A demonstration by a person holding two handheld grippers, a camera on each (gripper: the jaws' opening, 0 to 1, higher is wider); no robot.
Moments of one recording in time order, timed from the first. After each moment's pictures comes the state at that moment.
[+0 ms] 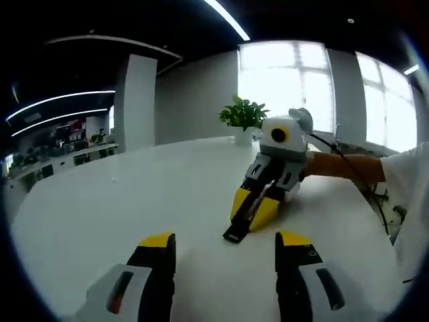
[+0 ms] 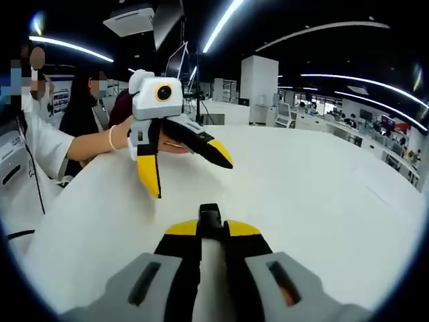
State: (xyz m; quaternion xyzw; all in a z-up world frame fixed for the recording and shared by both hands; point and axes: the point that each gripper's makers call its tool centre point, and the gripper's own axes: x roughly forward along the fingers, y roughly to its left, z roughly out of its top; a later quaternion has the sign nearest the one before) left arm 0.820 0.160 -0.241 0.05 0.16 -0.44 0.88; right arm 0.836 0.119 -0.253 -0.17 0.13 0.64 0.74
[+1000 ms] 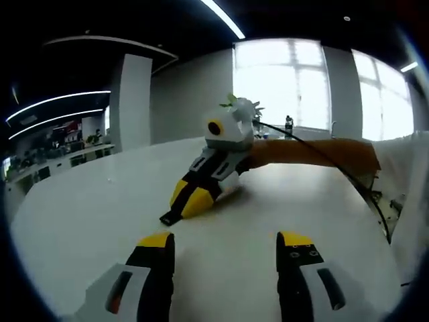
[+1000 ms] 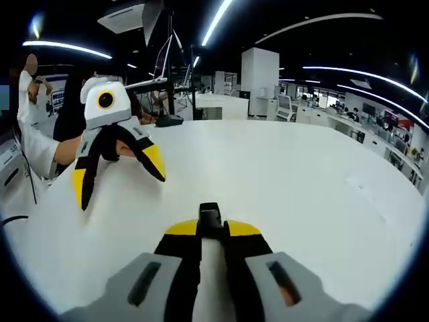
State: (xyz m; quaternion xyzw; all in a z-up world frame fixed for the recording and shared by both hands) left arm 0.804 0.155 -0.245 0.05 0.17 -0.45 0.87; right arm 0.893 0.139 -0.256 -0.18 0.15 0.65 0.73
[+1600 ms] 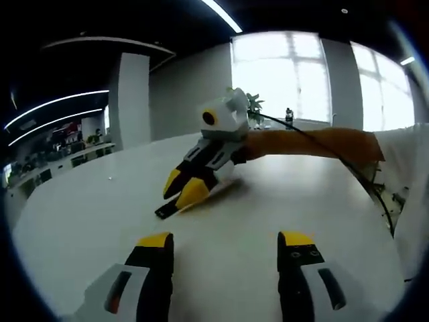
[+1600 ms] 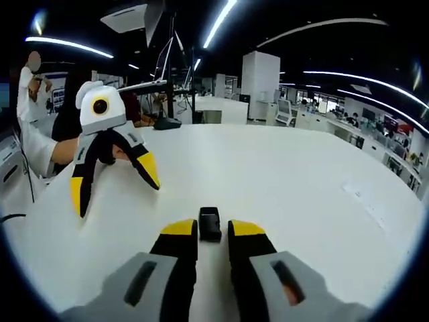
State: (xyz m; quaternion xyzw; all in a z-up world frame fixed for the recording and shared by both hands) left arm 0.805 0.158 -0.251 0.07 0.17 -0.45 0.87; right arm 0.903 0.140 -0.247 -0.17 0.13 0.64 0.73
